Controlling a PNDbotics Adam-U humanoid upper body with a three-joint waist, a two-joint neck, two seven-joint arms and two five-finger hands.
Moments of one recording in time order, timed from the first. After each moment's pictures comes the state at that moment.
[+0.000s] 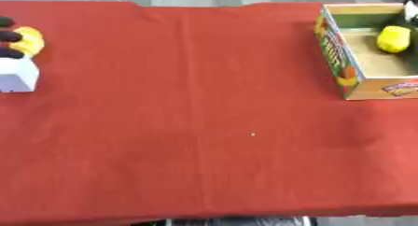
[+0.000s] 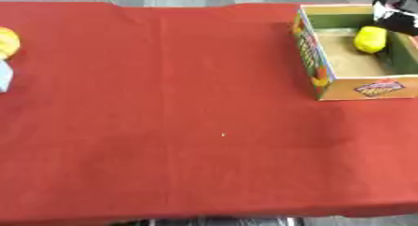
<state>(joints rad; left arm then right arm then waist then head) -0.34 0.50 0.17 -1.84 0.26 0.06 -0.45 -0.79 -0.78 0.05 -0.92 0.61 -0.45 -0.30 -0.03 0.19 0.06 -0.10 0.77</state>
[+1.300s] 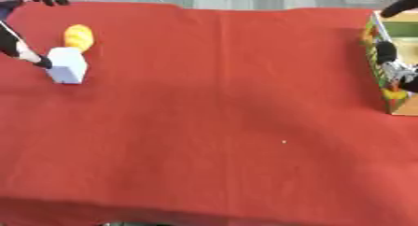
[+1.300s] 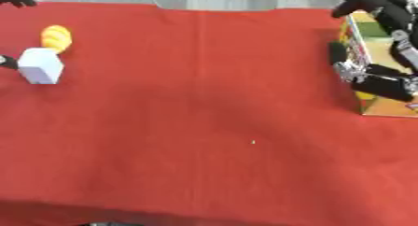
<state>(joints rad) -0.77 0.83 -0.16 -1.12 -0.98 -0.45 -0.39 -0.47 -0.69 0.16 -1.94 0.60 -0.54 -0.07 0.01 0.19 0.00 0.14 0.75</state>
